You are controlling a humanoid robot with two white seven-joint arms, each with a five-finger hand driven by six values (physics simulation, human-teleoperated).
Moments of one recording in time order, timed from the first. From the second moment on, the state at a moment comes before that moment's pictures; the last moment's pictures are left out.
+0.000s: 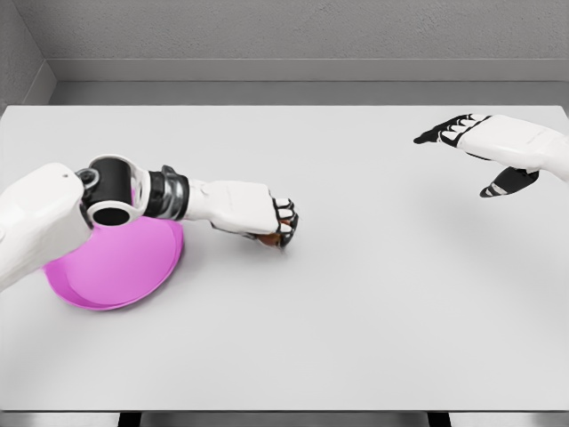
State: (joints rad) left arm -0.92 0.59 -1.08 -1.45 -0.54 -0.61 -0.46; right arm -0.51 -0.97 0.43 -1.71 0.27 -0.27 0.61
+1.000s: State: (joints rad) left arm -0.79 1.12 -0.97 -1.59 -0.28 -0.61 -0.48; right arm -0.50 -0.99 0.43 -1.72 0.27 -0.27 0.61
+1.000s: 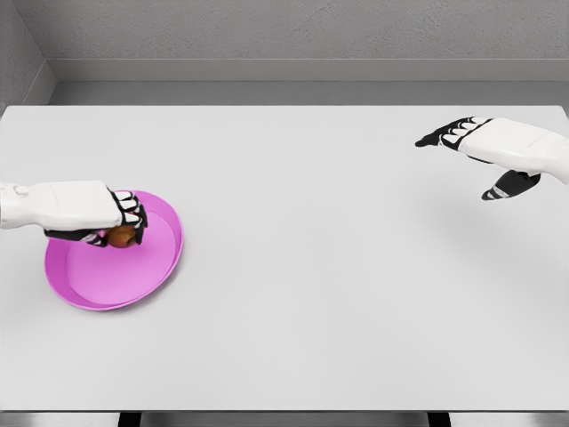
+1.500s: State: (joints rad) left arm -0.79 1.11 -0.92 -1.56 -0.14 -0.61 -0.47; right arm -0.50 -0.99 0.43 -1.72 0.27 -0.27 0.61
